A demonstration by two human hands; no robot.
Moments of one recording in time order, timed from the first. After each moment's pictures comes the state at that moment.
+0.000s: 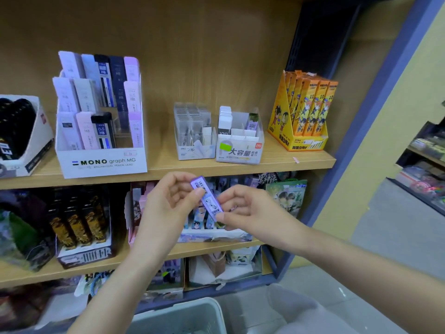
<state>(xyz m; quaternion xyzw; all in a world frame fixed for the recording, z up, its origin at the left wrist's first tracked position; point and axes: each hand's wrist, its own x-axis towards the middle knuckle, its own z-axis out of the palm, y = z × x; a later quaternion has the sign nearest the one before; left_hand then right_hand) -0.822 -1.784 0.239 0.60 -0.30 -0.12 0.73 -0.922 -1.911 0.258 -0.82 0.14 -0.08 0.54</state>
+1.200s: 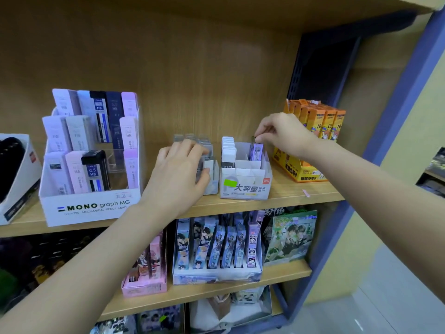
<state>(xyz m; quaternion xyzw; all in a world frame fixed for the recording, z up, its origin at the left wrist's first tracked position) -0.727 -1.850 0.288 0.79 -0.49 0.27 0.24 -0.822 -2.066 0.361 -0.96 0.15 -0.24 0.09</state>
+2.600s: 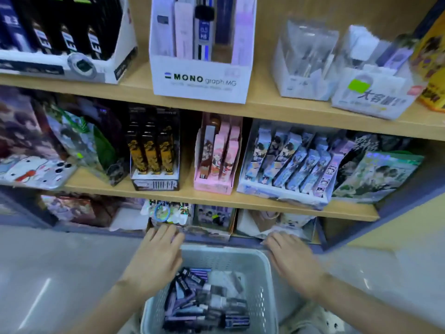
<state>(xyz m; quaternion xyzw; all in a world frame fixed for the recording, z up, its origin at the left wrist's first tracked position) -0.770 -1.635 0.017 0.88 -0.46 0.08 0.06 -0.913 -1.907 0.029 -1.00 -0.02 -0.02 -0.02</state>
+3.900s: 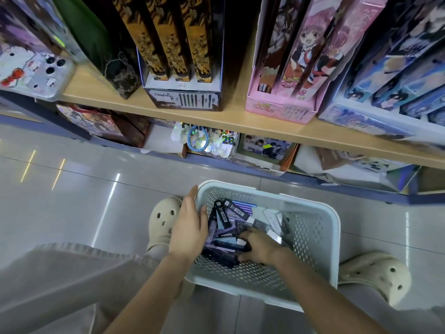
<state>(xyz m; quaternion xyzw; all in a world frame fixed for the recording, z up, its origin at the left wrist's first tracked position) -0.804 -1.618 -0.119 0.92 -0.04 -0.17 0.36 -0.877 -1.792 -0.207 -0.84 0.04 0.46 0.29</state>
